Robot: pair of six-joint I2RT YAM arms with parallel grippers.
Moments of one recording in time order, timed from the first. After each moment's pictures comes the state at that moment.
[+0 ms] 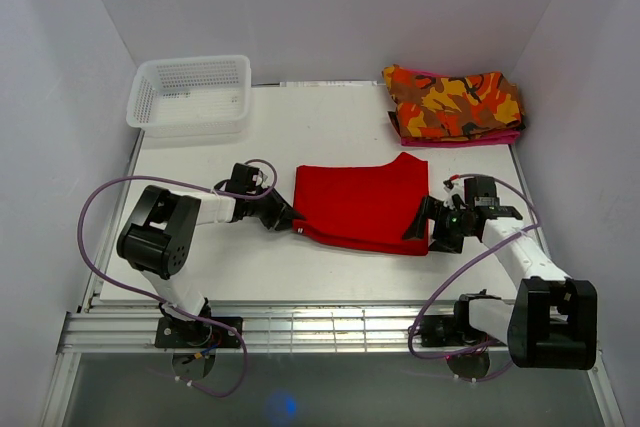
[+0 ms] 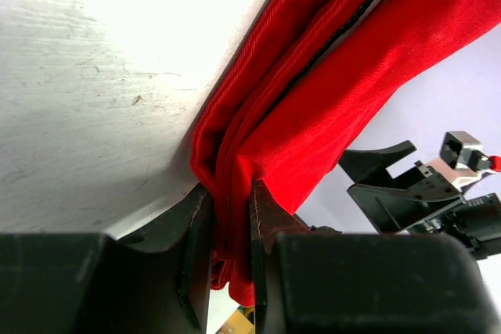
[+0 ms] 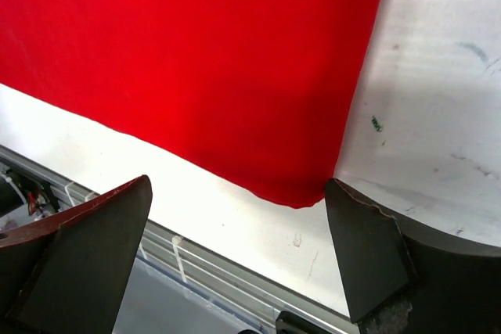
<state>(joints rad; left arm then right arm) -0.34 1.71 0.72 0.03 0.61 -1.12 0.02 1.14 0.59 -0.59 -0.51 0.25</state>
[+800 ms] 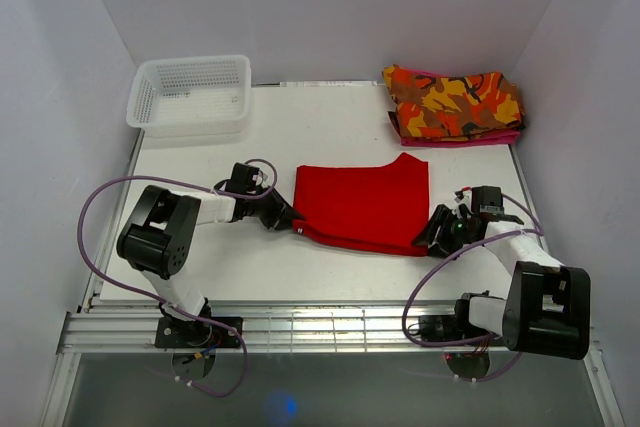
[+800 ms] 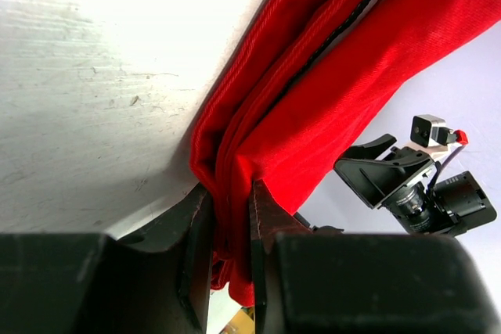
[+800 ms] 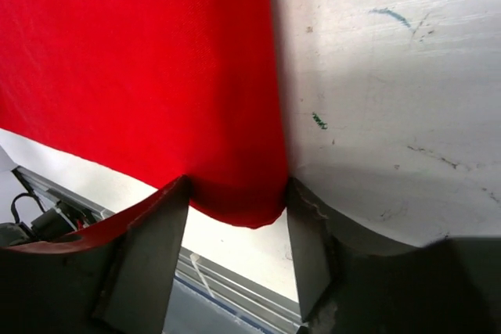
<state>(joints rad) -0.34 1.71 0.72 0.04 0.61 -1.11 -0.09 1.20 0.48 -0.48 -0.55 0.37</state>
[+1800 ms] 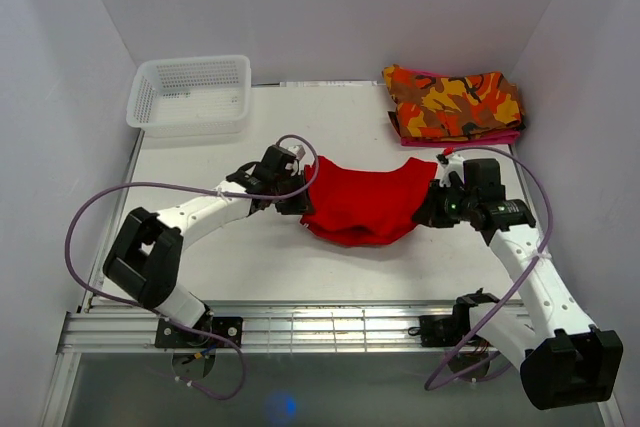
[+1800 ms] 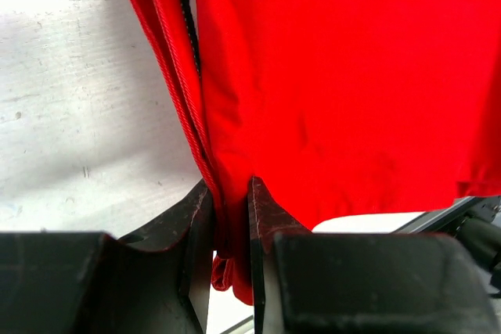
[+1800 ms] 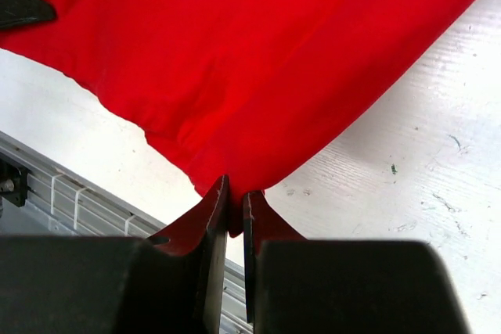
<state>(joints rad) -0.61 1.56 0.98 -0.32 0.19 -0.61 0.16 0.95 0.76 -0.68 -0.44 0.18</state>
